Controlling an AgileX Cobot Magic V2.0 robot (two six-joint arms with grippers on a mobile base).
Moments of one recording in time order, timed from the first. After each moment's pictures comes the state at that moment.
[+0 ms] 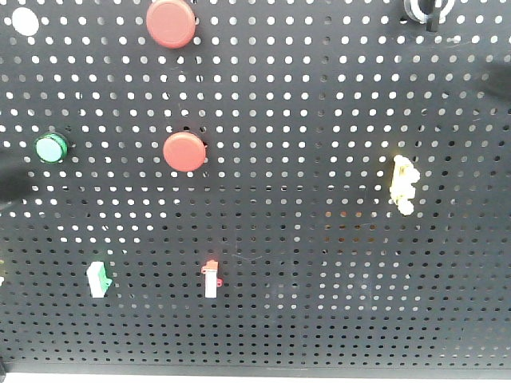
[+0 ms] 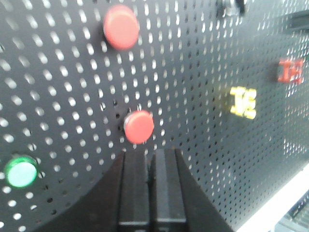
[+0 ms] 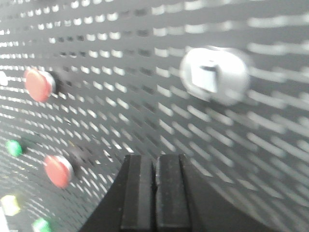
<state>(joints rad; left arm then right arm) -0.51 0.74 -1.00 -0.54 0.33 0.62 0.25 1.07 -1.32 0.92 0.46 -0.78</state>
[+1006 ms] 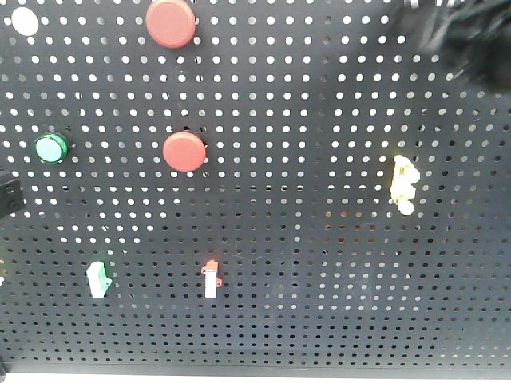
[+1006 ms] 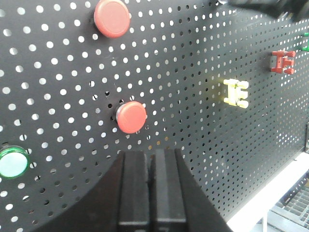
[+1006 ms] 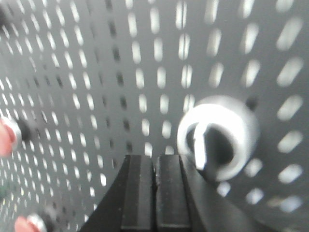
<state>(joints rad) -0.51 0.74 -1.00 -0.54 0.37 0.62 0.30 1.22 -1.44 0.90 0.33 -0.73</state>
